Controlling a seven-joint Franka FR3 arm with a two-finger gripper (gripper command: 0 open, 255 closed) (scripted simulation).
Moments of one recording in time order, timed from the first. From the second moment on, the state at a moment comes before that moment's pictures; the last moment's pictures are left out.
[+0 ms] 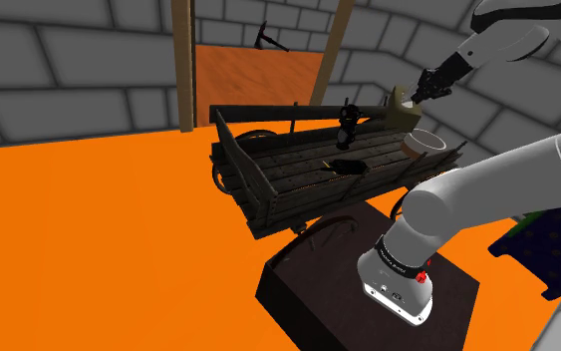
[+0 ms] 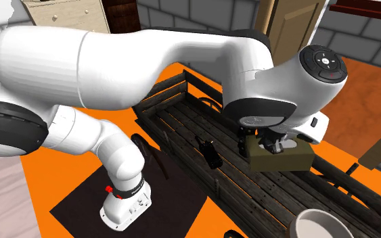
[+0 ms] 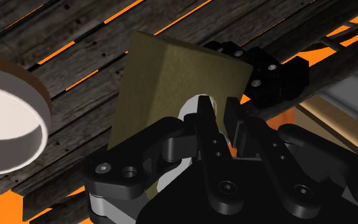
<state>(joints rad) -0.24 -0.52 -0.82 -2.19 0.03 1.91 -0.21</state>
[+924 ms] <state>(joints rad) -0.23 -0.48 -0.88 -2.34 0.04 2.09 -0.27</state>
